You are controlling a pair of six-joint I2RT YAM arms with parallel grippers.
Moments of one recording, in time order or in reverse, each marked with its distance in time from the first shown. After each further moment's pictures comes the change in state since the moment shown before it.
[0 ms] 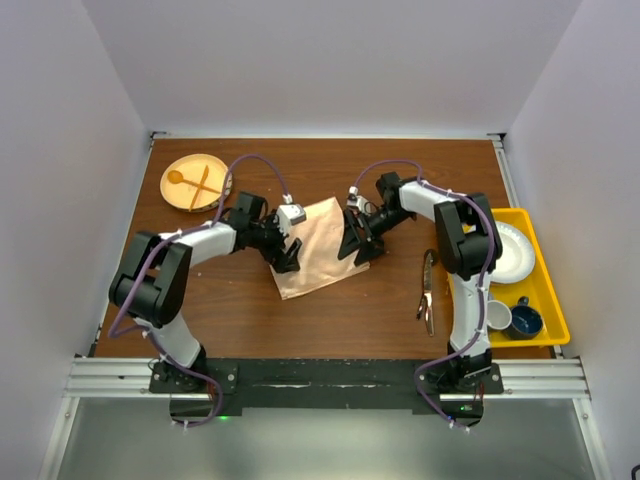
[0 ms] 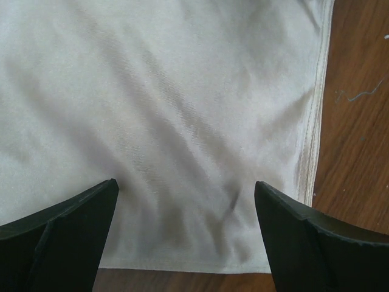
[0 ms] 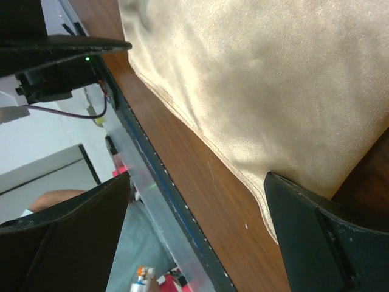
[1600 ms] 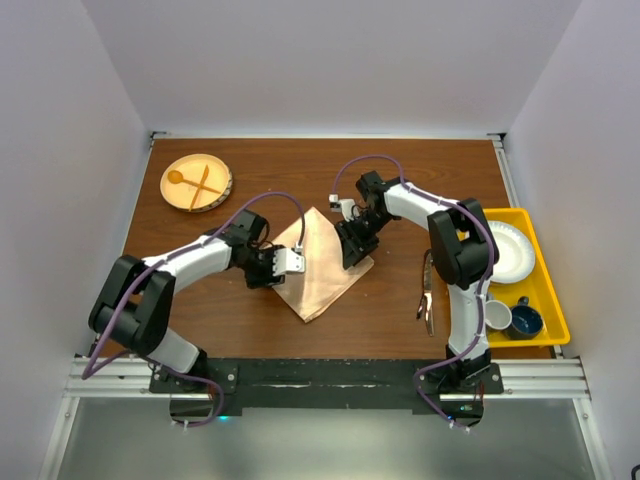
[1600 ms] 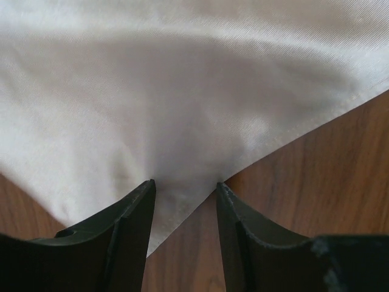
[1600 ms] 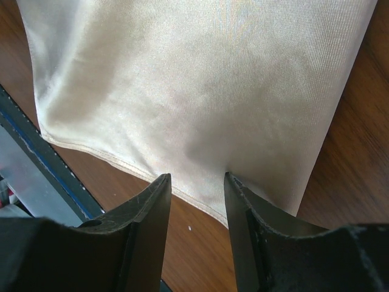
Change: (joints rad) left arm -0.107 -0.199 -0.121 -0.302 -0.217 0.655; right arm 0.130 -0.059 0.023 -0.001 0.344 -0.166
